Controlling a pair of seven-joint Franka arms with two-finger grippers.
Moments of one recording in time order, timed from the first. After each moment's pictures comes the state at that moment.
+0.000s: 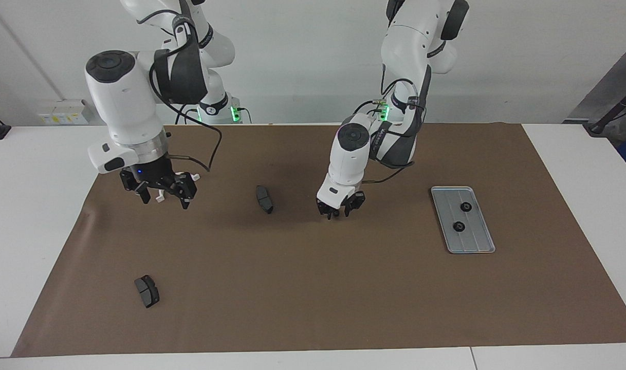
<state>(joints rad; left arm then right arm) -0.54 0.45 -0.08 -1.73 0.02 2.21 -0.71 0.06 0.18 0.01 -1.58 -0.09 1.86 0.25</state>
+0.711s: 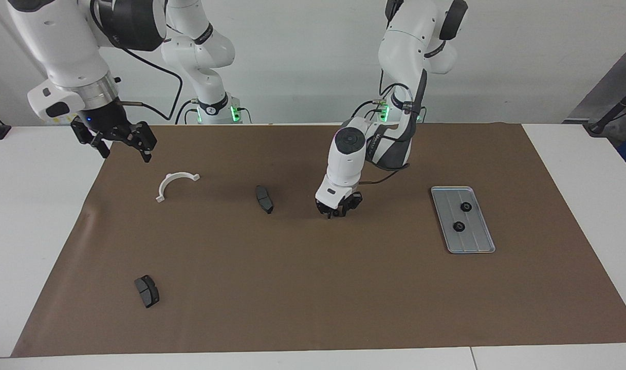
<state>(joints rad) -0.55 0.45 -0.08 -1.79 0.02 2.26 -0.72 0.05 0.04 -0.09 -1.52 -0.06 1.60 0.06</state>
